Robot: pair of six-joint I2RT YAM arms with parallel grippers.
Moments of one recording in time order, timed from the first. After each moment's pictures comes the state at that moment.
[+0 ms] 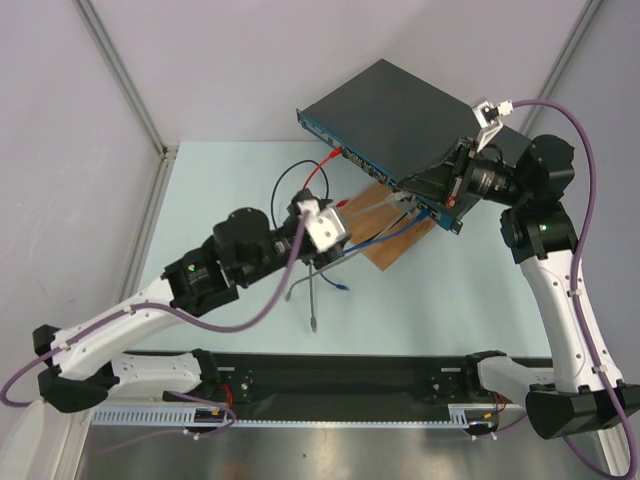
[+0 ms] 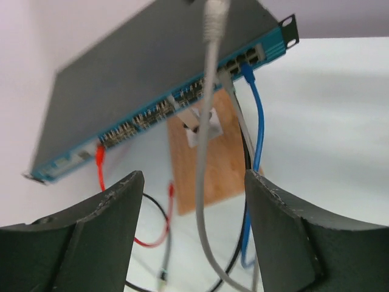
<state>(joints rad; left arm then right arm) -1.06 1.07 1.28 -0.32 -0.10 0.39 0.16 1.11 1.38 -0.13 -1.08 0.64</state>
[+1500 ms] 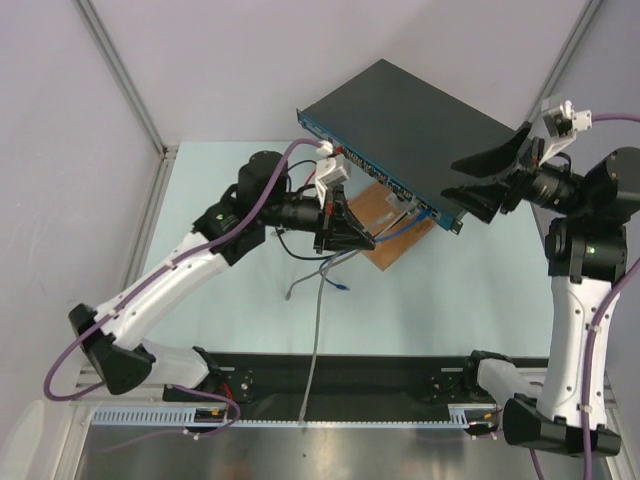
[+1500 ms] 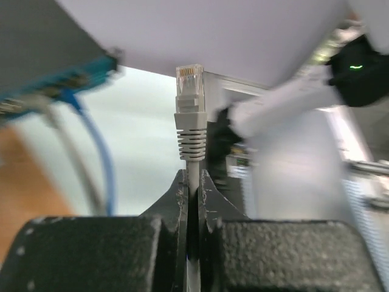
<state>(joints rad) -0.80 1.31 1.48 -0.35 0.79 -0.11 -0.20 1.04 1.49 -0.17 -1.30 0.49</state>
